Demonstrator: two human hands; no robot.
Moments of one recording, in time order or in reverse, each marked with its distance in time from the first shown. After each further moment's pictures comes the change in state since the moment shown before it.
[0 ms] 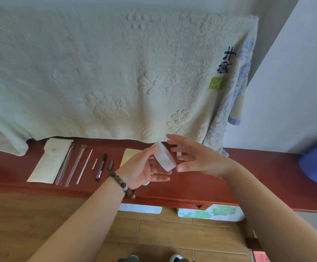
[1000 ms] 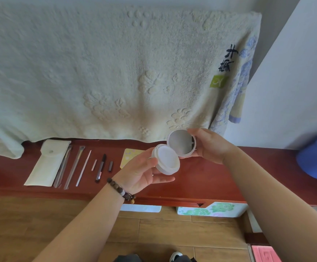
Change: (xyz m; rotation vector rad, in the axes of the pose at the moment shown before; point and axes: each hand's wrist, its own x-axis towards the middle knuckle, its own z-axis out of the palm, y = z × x) left_hand 0.000 -0.011 -0.019 -0.089 -0.321 0.174; right_hand 0.022 0.002 -0.023 0.558 0.192 0.170
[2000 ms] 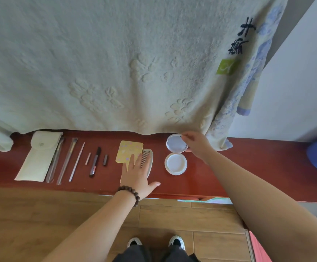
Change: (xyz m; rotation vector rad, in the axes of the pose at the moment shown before) left_hand 0.028 -0.083 -0.058 1.889 0.525 -0.398; right_hand 0.082 0.085 -0.045 -0.553 0.463 0.028
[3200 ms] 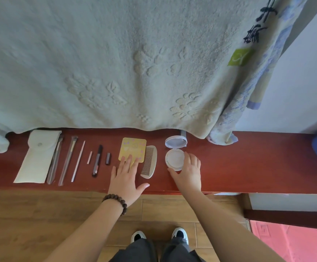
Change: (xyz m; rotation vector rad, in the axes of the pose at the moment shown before) left_hand -0.013 -0.051 0.015 -0.109 0.077 -0.015; right_hand -0.065 0.051 0.104 -0.399 0.368 -0.057
